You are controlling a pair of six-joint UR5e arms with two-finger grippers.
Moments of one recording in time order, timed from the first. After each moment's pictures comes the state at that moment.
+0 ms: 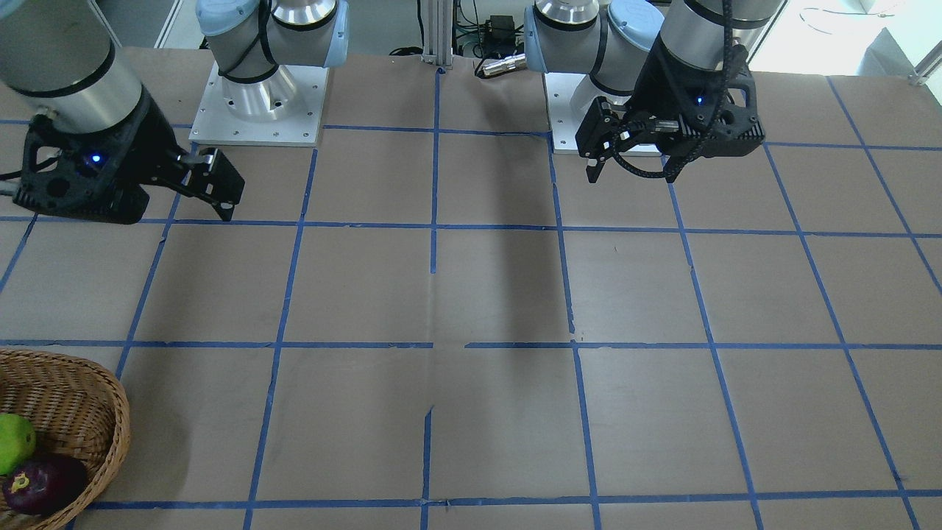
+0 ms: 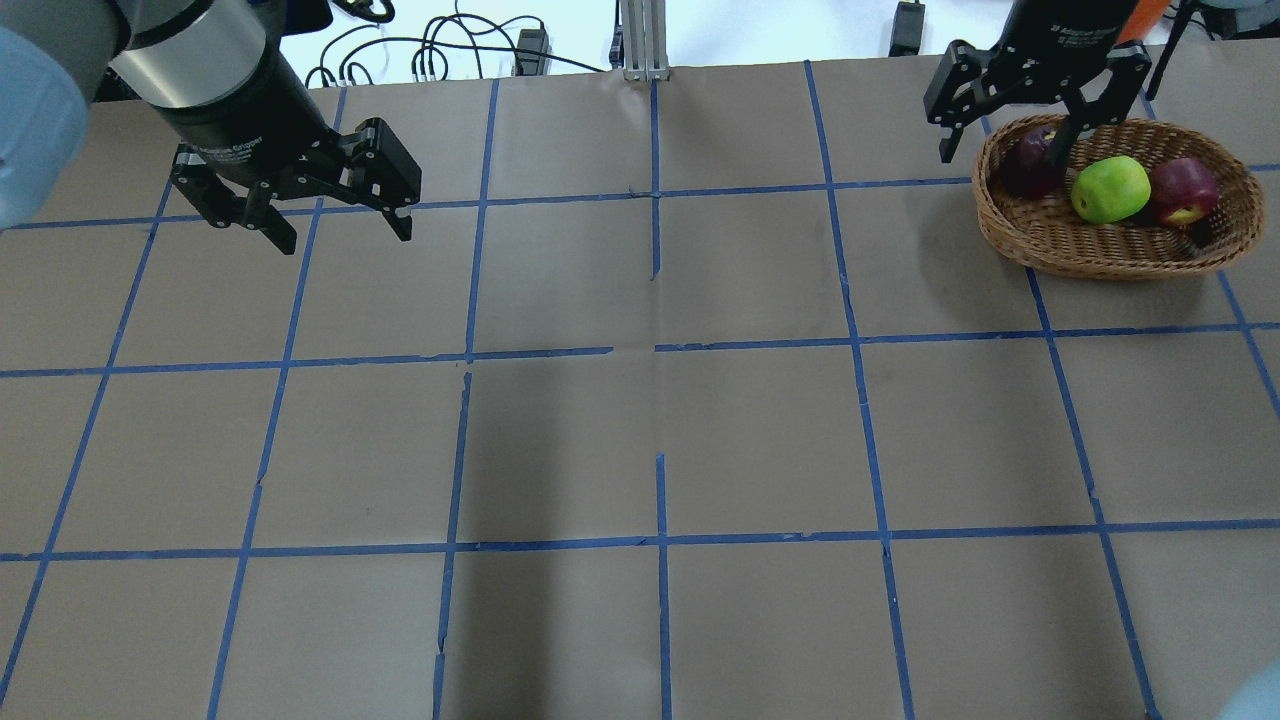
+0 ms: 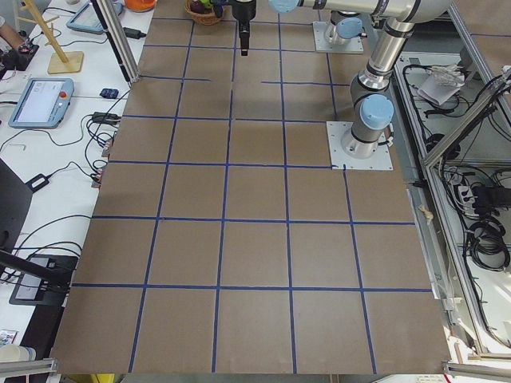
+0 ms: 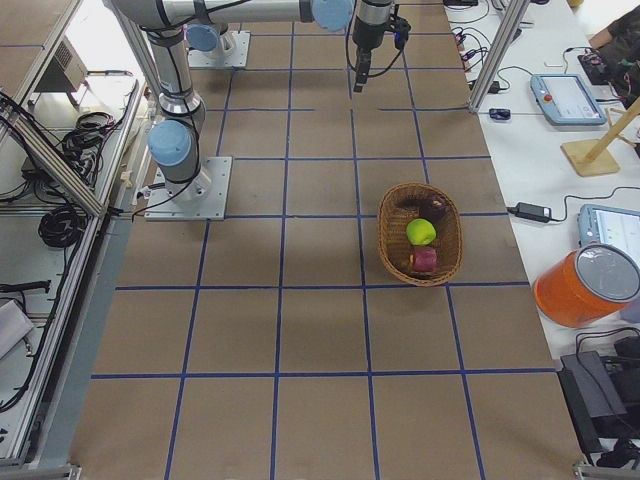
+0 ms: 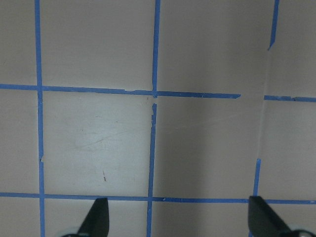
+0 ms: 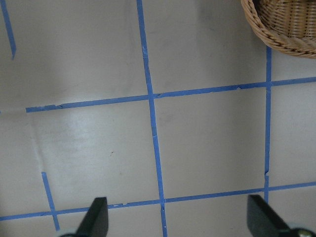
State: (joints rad) left arm -1.58 -1.56 -1.52 -1.62 1.54 -0.07; right arm 1.56 -1.46 1.40 -1.43 -1.59 0.08
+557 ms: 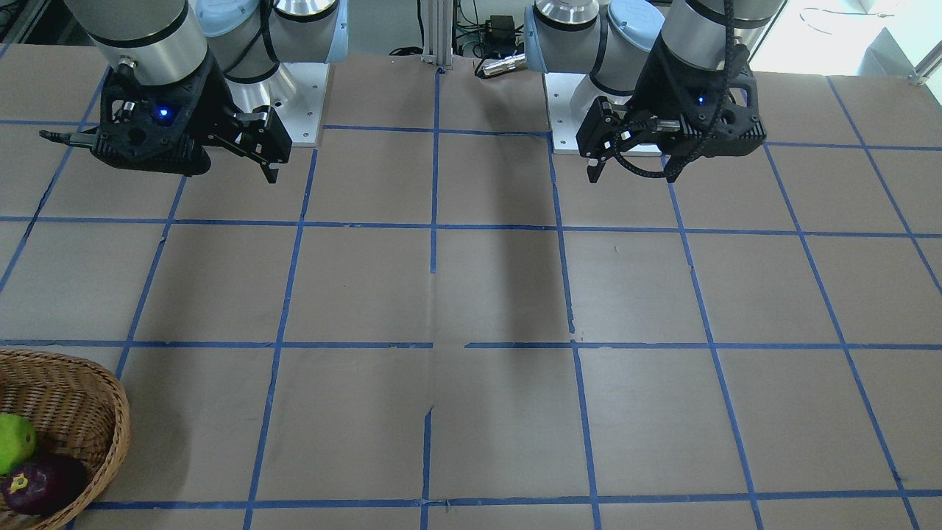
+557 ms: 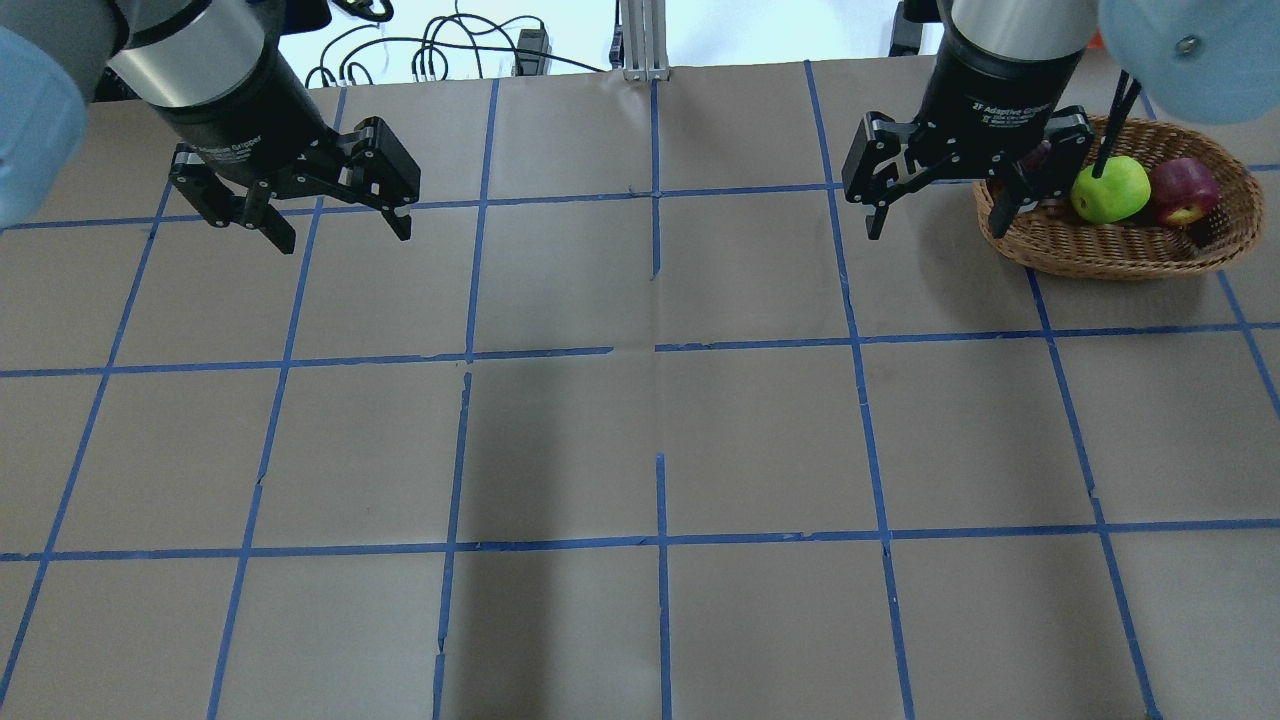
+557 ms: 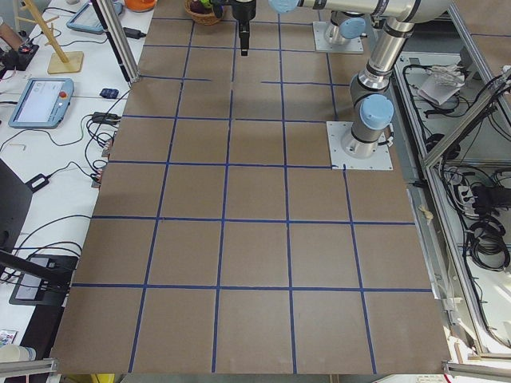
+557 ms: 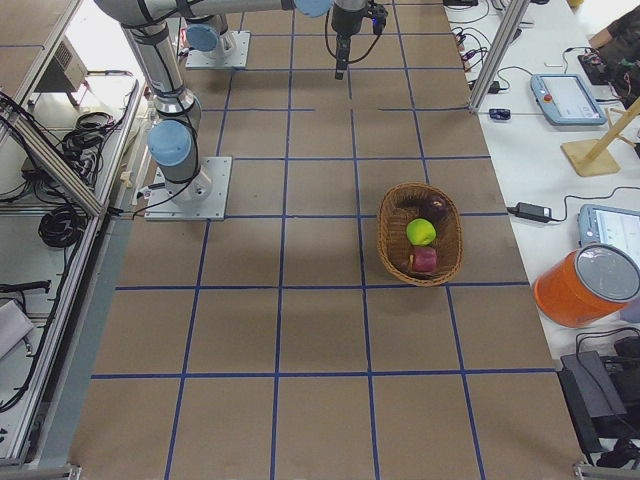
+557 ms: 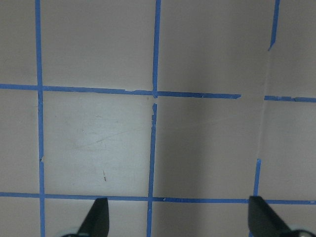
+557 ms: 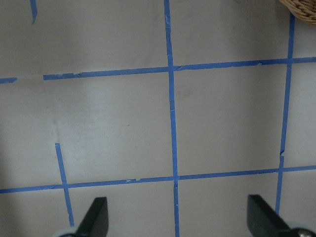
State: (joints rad) left arm -1.58 -1.56 -1.52 -1.62 1.54 -0.07; right arm 1.62 -1.52 1.47 -1.42 -1.59 0.10
